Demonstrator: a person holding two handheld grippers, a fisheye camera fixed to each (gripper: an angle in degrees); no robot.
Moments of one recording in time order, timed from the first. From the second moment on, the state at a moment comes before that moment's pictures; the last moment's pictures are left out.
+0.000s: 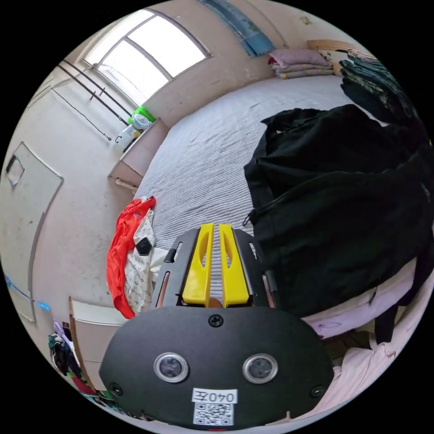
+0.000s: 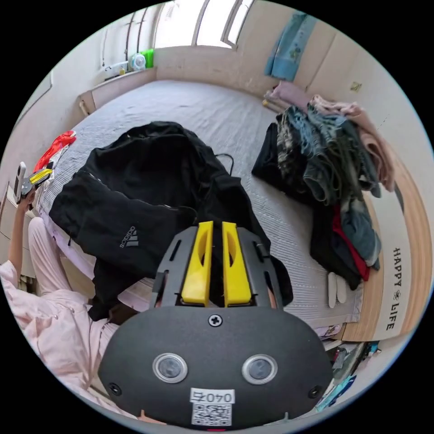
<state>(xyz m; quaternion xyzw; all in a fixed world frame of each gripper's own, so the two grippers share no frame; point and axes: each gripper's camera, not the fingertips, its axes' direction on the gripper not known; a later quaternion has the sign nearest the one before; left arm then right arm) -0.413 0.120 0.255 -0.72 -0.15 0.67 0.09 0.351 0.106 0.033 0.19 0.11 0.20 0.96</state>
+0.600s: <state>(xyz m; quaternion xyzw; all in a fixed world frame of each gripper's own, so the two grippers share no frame) -0.483 0.146 0.069 -0.66 -0.07 0.74 -0.05 0.455 0.090 0.186 0.11 0.02 0.27 0.96</state>
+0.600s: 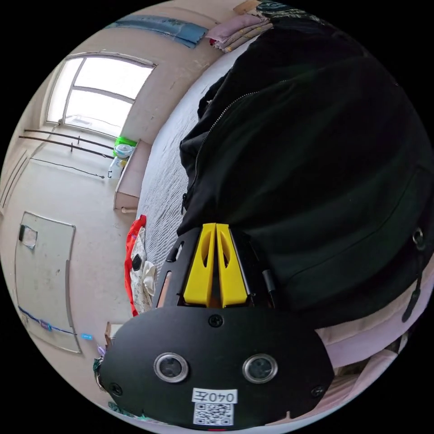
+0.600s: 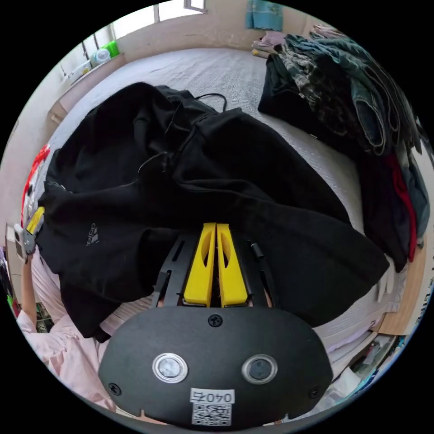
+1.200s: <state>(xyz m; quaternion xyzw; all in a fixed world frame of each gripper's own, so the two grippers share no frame) -0.368 0.192 0.025 -0.77 0.07 0.63 0.07 0.242 0.204 0.163 0.15 -0.19 0.13 0.96</state>
